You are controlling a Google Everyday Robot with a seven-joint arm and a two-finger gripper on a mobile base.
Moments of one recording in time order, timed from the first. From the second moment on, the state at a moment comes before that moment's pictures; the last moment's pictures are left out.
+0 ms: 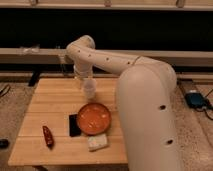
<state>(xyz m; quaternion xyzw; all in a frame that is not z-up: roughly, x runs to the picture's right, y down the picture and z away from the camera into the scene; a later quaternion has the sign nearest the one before) -0.125 -0.035 0.841 -0.27 0.06 0.33 0.90</state>
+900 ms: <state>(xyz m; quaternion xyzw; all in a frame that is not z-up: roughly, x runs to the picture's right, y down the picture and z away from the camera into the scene) -0.123 0.015 0.886 -0.29 0.12 0.30 0.90</state>
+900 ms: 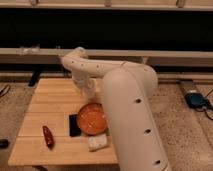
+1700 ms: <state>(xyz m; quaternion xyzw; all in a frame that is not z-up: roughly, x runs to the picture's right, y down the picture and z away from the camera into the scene) -0.109 -0.027 0.851 -0.24 0.10 0.34 0.90</state>
